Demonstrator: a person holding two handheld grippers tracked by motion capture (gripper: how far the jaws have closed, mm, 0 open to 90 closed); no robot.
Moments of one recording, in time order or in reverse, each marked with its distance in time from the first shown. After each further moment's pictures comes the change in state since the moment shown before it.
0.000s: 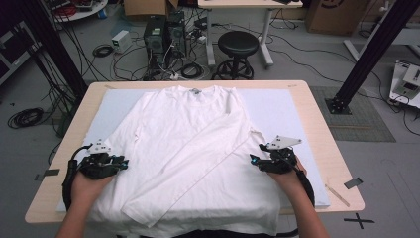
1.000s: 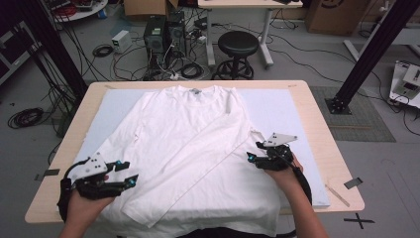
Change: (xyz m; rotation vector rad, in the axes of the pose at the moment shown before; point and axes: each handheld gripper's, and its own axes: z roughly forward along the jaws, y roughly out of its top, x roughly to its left) left arm -0.065 0.011 -0.048 -0.261 -0.139 0.130; right arm 0.001 0.010 0.007 0.002 0.008 -0.015
